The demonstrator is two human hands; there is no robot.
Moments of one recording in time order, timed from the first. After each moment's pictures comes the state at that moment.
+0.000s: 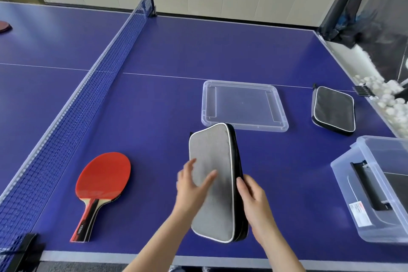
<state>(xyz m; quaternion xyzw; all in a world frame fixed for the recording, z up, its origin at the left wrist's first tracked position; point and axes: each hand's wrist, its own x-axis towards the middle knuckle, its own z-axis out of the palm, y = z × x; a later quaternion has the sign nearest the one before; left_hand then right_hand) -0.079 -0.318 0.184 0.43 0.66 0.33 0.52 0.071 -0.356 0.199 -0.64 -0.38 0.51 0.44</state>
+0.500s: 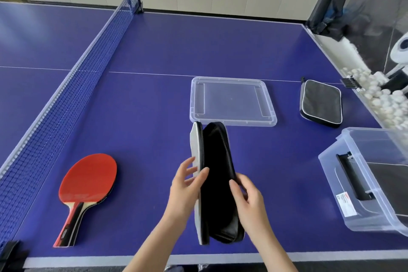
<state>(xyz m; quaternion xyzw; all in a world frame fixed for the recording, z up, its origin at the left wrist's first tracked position) -0.058 -0.329 0.195 0.38 0.57 0.39 0.62 0.094 -0.371 0.198 -0.64 -0.44 0.44 0.45</state>
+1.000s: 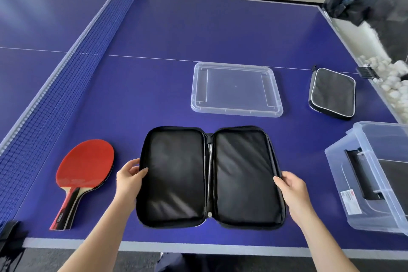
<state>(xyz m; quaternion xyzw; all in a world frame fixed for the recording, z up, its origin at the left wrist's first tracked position) -0.157 -0.296 0.119 0.26 0.73 0.39 0.50 0.231 -0.346 0.122 -0.75 -0.31 0.44 0.39</state>
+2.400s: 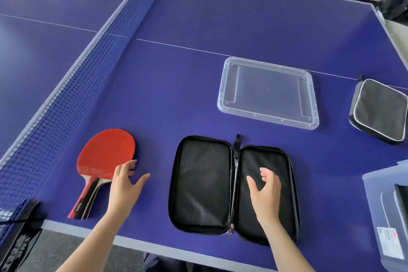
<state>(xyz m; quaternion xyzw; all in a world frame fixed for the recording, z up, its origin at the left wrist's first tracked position) -0.219 -0.311 0.076 0.45 0.79 0.29 0.29 0.117 -0.298 0.067 -0.78 -0.47 0.25 0.32</state>
